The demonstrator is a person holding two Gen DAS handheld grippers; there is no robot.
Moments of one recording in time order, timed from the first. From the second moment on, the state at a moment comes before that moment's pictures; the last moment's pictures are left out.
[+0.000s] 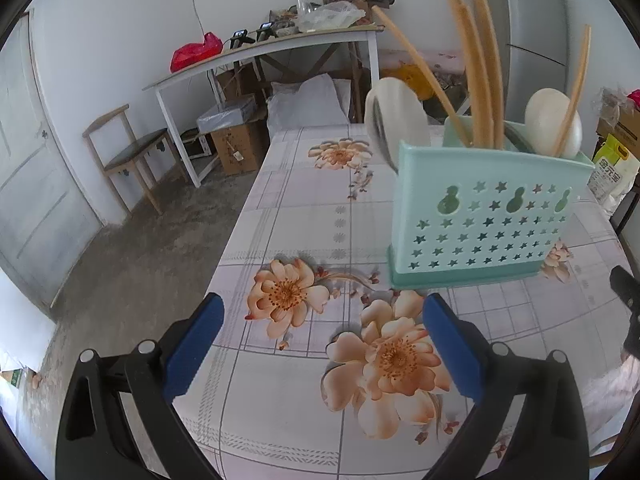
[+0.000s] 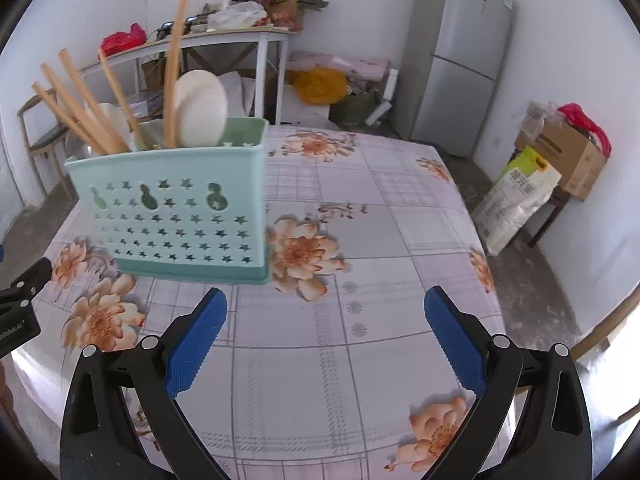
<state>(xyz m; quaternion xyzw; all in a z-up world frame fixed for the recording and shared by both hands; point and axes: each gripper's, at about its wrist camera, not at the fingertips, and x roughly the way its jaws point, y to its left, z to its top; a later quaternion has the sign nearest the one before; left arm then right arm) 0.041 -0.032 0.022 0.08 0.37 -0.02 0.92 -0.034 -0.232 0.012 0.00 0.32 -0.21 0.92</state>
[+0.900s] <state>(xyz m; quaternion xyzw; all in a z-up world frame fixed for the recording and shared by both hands) 0.050 -0.030 0.013 0.08 0.38 -0.02 0.92 -0.030 -0.232 0.011 0.01 0.33 -0.21 0.92</state>
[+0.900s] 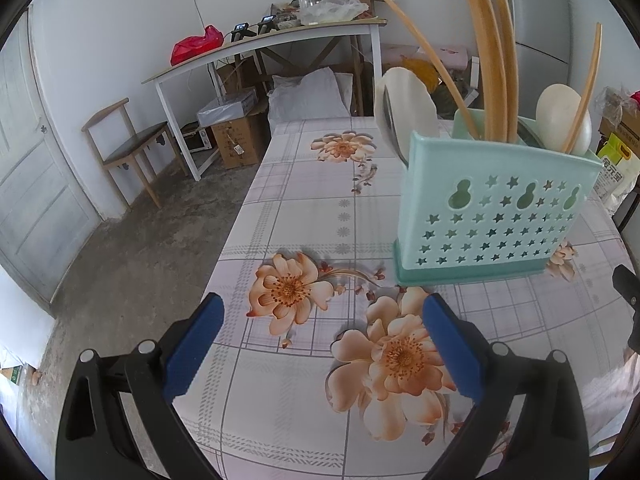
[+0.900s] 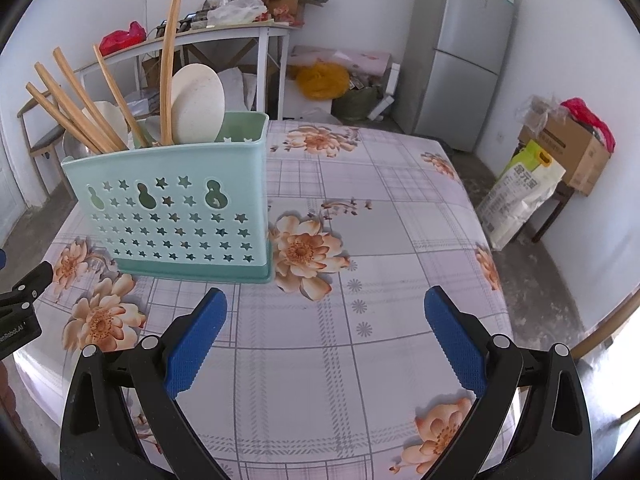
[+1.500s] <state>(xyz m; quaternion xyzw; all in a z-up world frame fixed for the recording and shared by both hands) 0.049 -0.031 0.013 0.08 0.38 -0.02 0.92 -0.030 -0.232 0.010 0.00 0.33 -0.21 0.92</state>
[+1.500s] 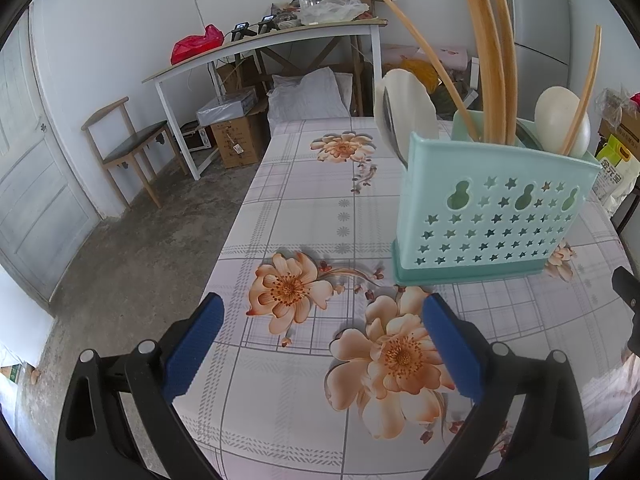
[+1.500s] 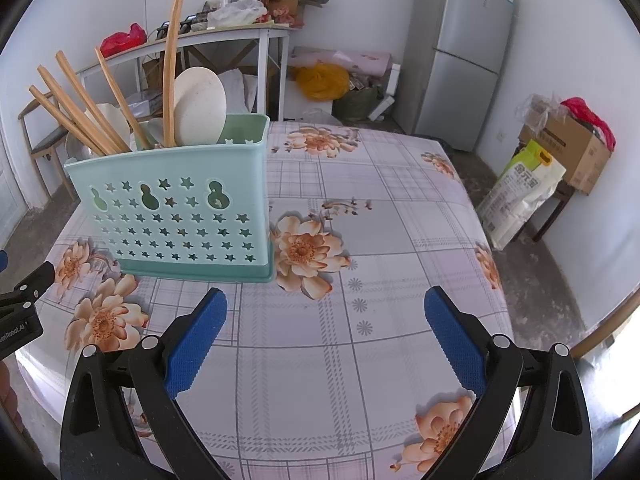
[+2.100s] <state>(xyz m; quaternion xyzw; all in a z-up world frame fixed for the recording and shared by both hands) 0.049 -0.031 0.014 0.08 0.38 -0.02 0.92 -0.029 -0.233 0.009 0.01 0.33 -0.21 0.92</state>
